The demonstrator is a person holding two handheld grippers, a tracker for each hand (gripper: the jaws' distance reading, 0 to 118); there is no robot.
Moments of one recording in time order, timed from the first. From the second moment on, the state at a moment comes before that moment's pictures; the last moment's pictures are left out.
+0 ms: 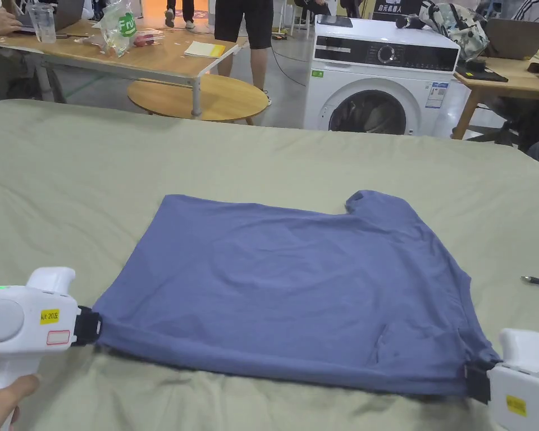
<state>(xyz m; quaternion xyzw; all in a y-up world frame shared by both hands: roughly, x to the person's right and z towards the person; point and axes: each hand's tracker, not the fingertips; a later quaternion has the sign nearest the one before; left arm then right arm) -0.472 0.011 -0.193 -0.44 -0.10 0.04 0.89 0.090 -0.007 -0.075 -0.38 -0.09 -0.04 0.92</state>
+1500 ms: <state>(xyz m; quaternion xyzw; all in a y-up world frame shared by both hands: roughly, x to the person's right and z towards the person) -0.414 0.028 -0.261 -0.26 -0.12 -0.02 0.96 -0.016 0.035 -0.197 -0.14 -0.10 -0.02 0.99</state>
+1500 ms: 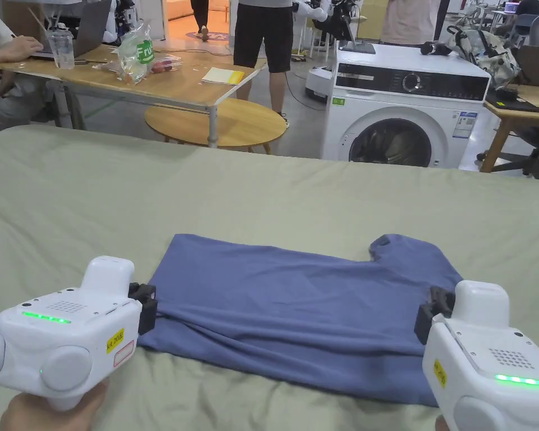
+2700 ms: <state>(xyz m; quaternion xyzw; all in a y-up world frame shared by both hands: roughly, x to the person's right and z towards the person) -0.437 0.003 -0.324 -0.52 -0.10 -0.01 0.85 0.096 0.008 -0.192 -0.33 -0.13 -0.03 0.93</state>
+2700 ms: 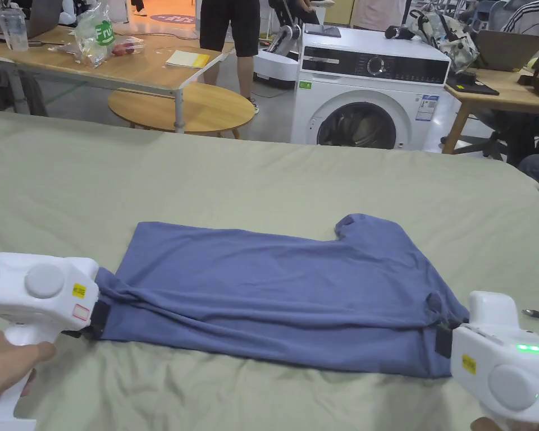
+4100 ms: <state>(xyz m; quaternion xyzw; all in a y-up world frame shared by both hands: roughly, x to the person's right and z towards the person) -0.494 -0.036 -0.185 -0.50 -0.08 0.03 0.86 0.072 -0.052 -0.096 -0.48 -0.08 0.04 0.87</state>
